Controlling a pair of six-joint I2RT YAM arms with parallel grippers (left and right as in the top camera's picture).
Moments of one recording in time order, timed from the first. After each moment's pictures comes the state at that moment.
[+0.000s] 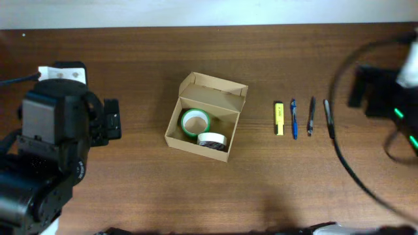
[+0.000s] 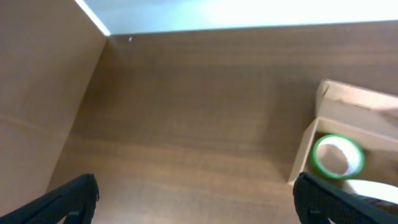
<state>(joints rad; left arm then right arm) -0.31 1.22 1.94 -1.52 -0.49 -0.18 0.22 1.52 2.53 -1.69 0.39 0.11</state>
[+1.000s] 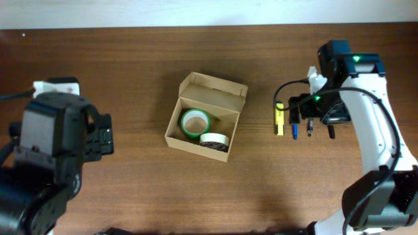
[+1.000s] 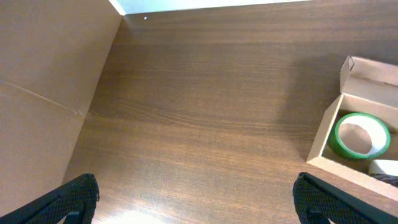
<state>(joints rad) -0.31 1.19 1.94 -1.63 -0.53 -0.21 0.00 1.74 1.60 -1.44 -0.05 -0.01</state>
